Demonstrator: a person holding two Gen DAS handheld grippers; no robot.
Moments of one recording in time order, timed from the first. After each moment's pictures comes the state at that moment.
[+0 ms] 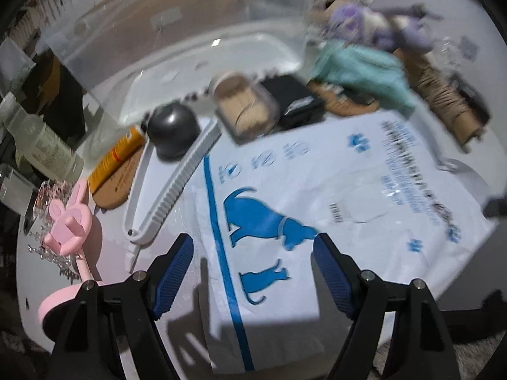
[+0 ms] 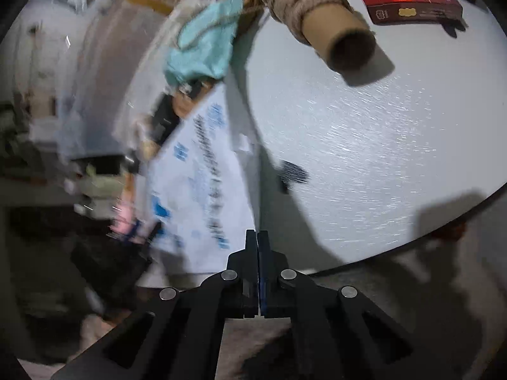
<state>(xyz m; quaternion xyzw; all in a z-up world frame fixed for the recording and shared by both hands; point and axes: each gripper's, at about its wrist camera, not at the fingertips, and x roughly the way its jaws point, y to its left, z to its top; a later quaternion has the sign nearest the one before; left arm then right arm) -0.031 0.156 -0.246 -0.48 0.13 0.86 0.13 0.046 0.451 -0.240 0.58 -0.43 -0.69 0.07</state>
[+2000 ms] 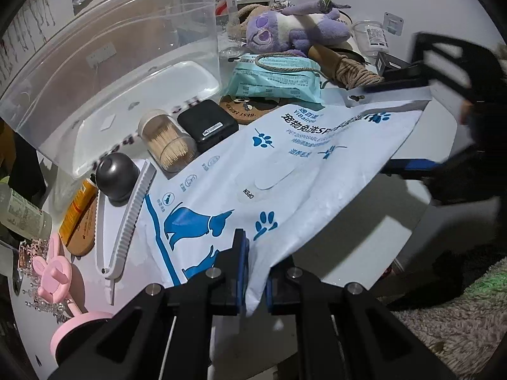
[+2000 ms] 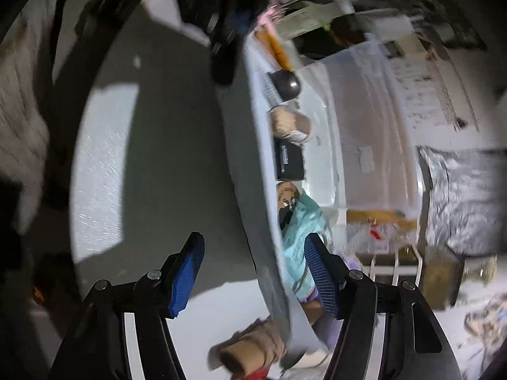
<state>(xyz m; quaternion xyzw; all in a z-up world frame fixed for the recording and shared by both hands) -0.012 0.192 -0.224 -0.46 0.18 0.83 0.26 0.073 0.306 -0.240 0.22 0.64 -0.69 0.25</state>
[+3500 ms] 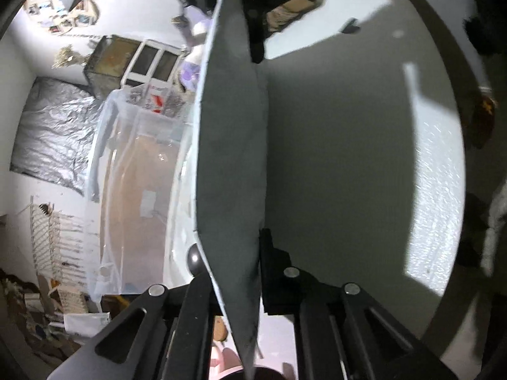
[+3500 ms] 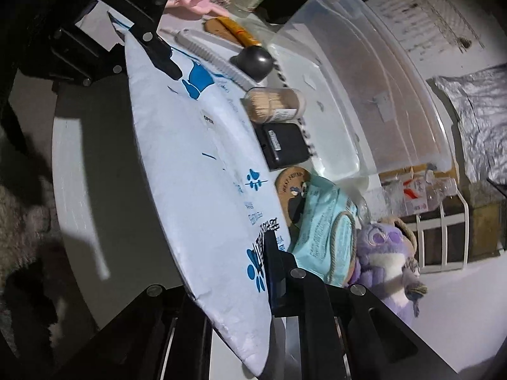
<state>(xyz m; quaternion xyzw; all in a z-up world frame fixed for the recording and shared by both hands) 0.030 0.202 -0.274 -0.18 0.61 0.74 0.21 0.028 0.291 -0.211 0.34 0.51 -0.75 0.24</state>
